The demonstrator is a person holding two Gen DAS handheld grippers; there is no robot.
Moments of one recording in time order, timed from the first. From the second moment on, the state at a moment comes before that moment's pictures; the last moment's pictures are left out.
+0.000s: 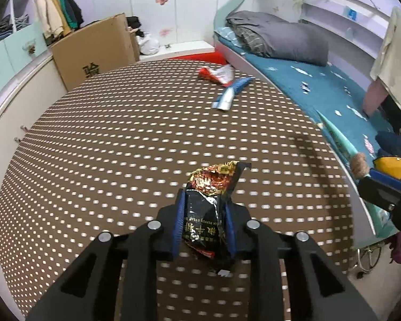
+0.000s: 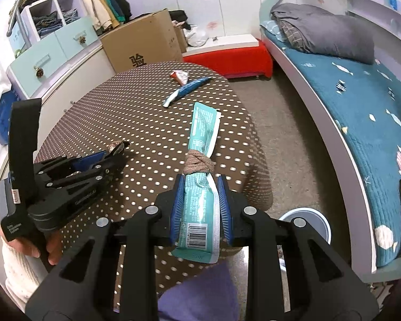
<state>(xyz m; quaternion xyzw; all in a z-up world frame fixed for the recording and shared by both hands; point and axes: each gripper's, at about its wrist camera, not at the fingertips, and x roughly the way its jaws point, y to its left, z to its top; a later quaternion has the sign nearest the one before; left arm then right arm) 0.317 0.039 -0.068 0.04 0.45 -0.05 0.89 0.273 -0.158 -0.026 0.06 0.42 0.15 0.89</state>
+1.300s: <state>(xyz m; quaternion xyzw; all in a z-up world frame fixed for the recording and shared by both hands) 0.287 -0.213 -0.096 0.14 0.46 -0.24 0.84 0.204 -0.349 -0.070 0.17 0.45 -0.05 0.88</state>
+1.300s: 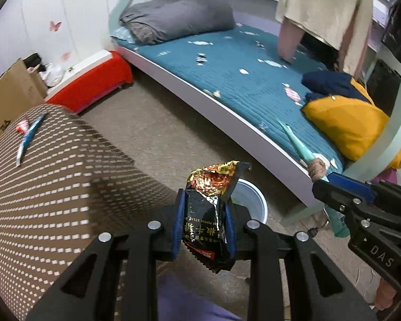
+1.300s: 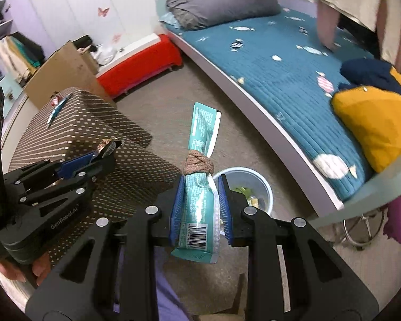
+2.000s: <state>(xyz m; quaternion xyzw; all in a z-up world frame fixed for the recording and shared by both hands) 0.303 -0.203 -0.073 0.12 0.43 -0.23 0.86 0.222 -0.373 -0.080 0.17 0.44 -0.10 0.87</state>
